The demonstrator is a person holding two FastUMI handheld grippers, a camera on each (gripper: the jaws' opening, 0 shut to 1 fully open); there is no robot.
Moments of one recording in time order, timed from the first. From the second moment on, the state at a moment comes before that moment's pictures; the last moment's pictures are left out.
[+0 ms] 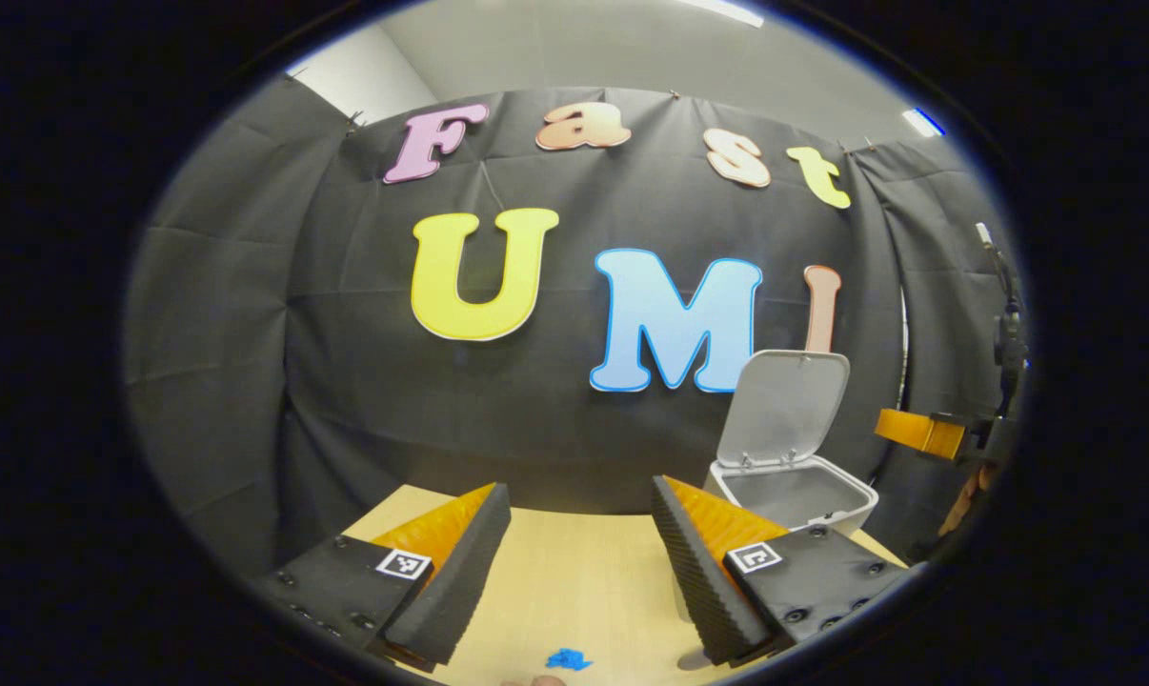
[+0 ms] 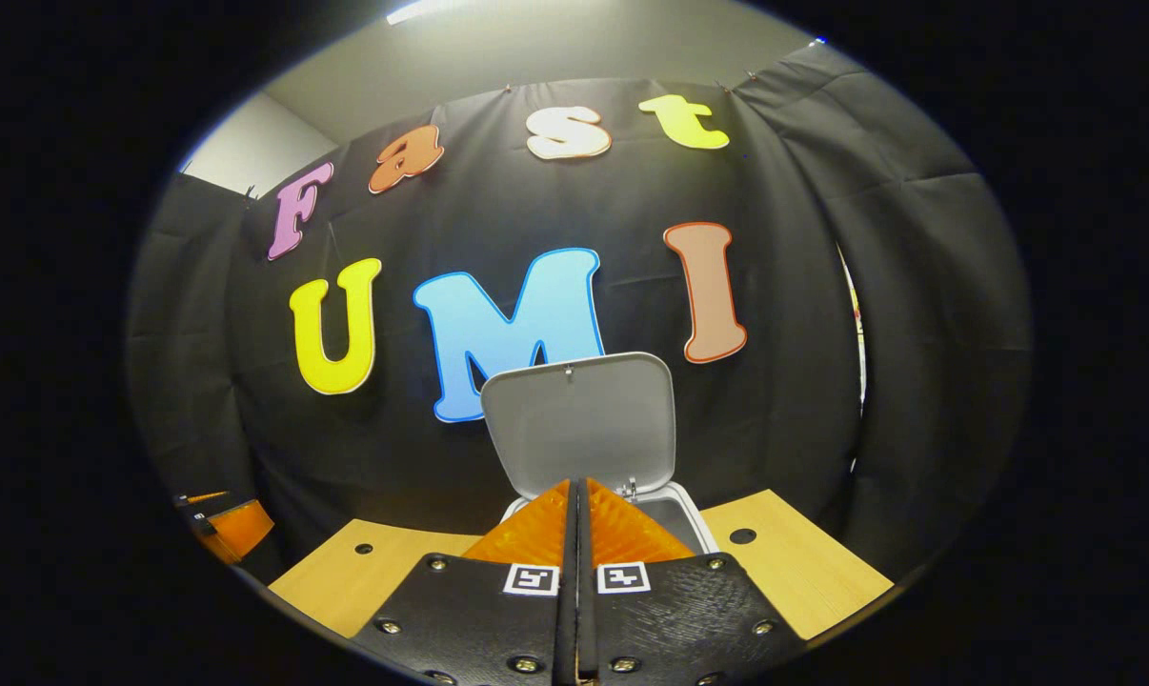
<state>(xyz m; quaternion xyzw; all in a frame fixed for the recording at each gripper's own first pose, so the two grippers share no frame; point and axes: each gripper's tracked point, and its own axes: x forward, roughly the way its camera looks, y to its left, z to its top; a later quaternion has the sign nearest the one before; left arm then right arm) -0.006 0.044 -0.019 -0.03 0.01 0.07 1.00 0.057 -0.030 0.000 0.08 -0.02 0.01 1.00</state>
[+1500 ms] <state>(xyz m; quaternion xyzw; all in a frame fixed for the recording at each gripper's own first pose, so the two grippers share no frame) -0.028 0.081 -0.243 -0.04 0.17 0.05 0.98 0.032 -0.014 0.003 0.02 0.00 0.03 1.00</state>
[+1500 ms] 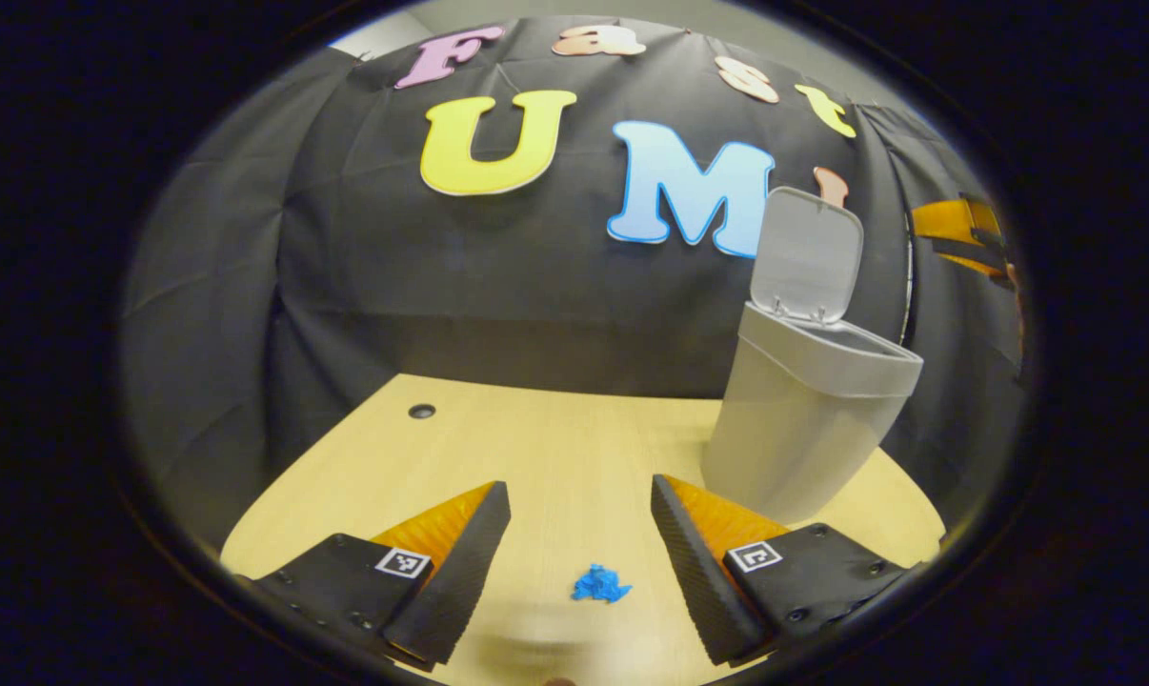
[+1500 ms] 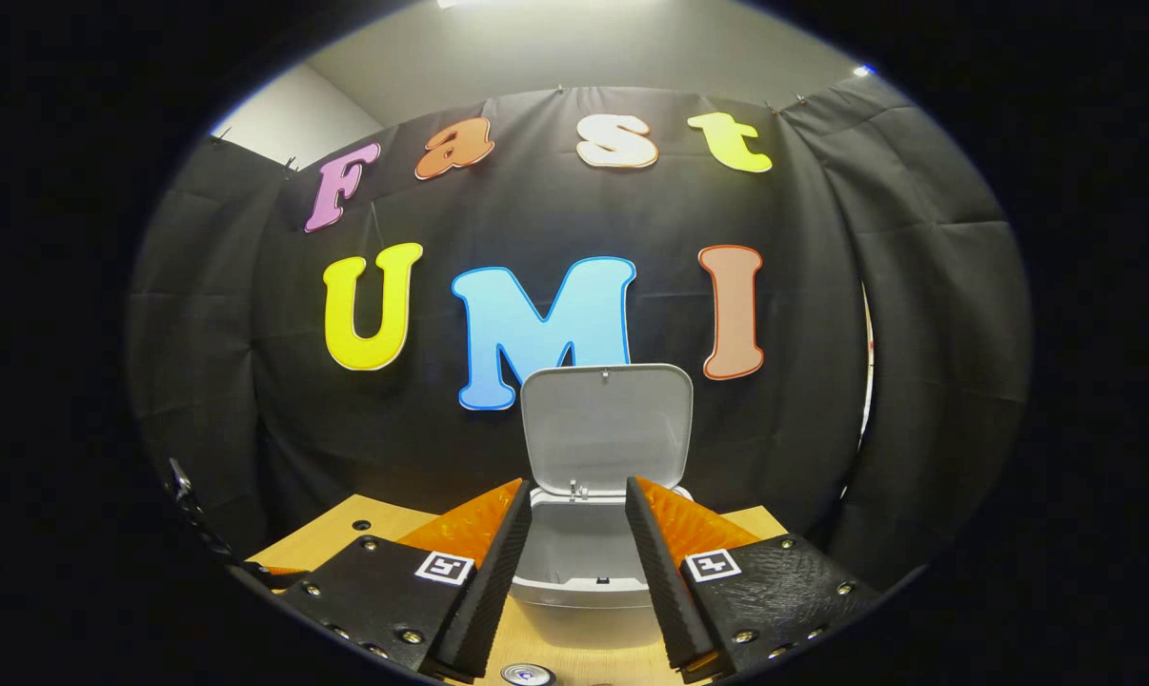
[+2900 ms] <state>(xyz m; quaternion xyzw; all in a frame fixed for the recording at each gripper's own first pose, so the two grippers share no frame) 0.004 0.069 -0.435 -0.01 0.36 -0.01 0.93 -0.016 -0.095 -0.034 0.02 0.06 -0.12 0.99</state>
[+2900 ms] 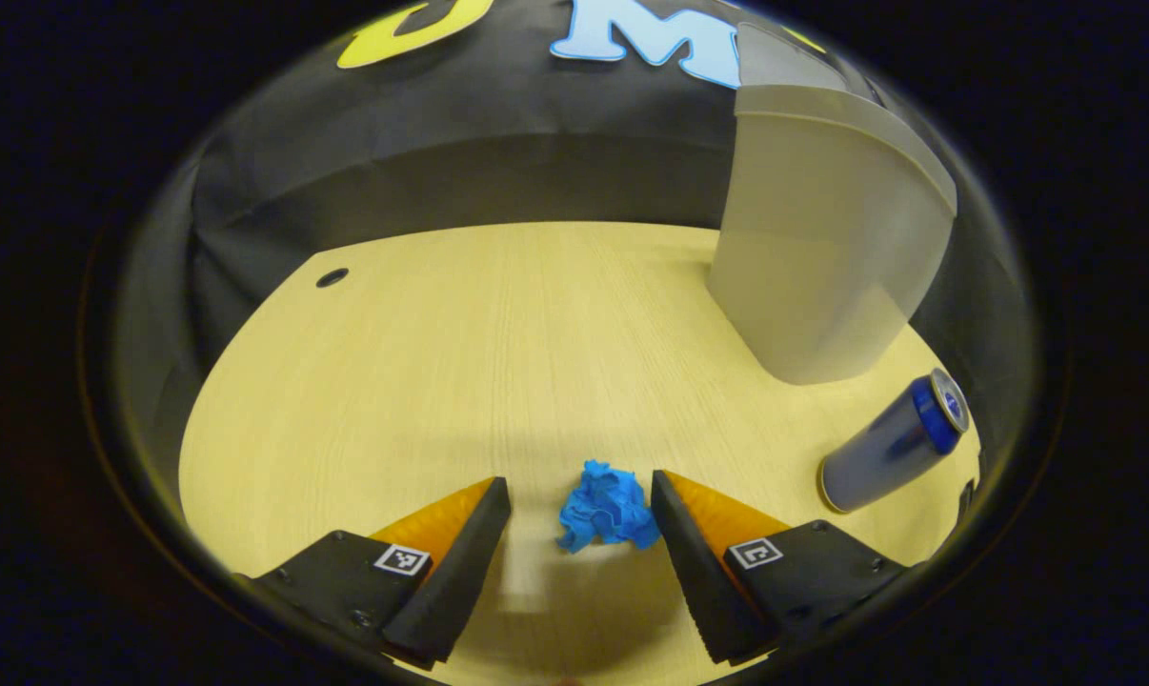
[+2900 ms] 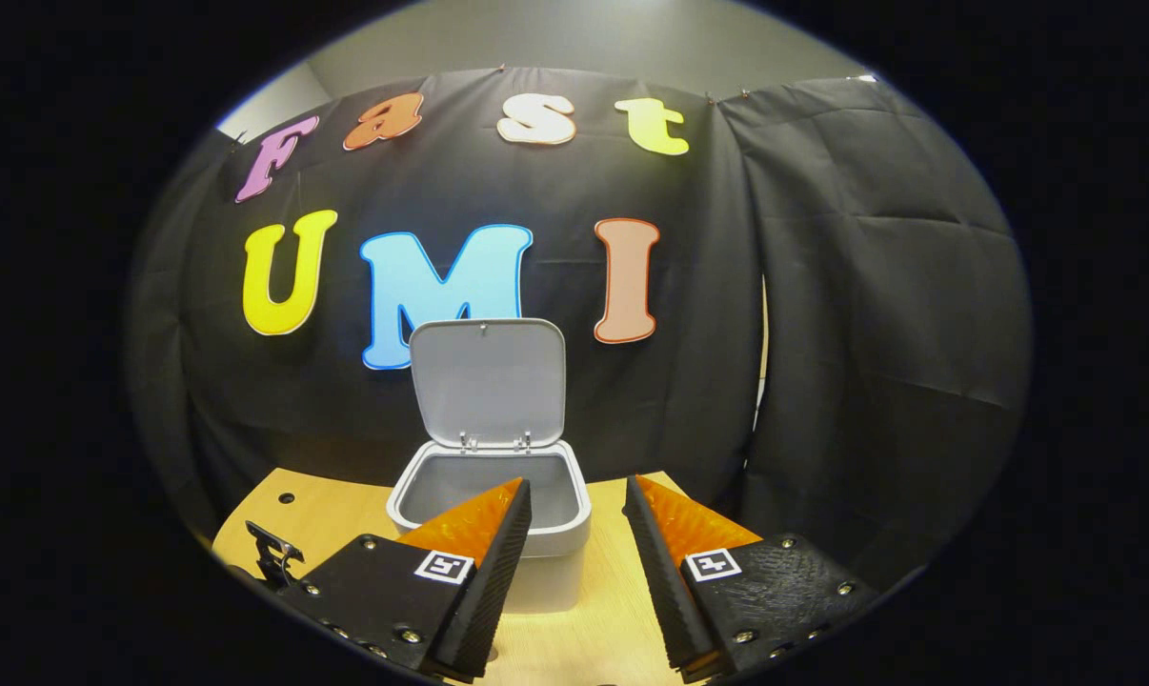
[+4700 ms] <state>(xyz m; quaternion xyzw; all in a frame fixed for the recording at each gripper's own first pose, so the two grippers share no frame) 0.061 0.046 -0.245 0.08 0.19 -0.01 0.98 -0.013 -0.079 -0.063 0.04 0.08 -0.07 0.99</state>
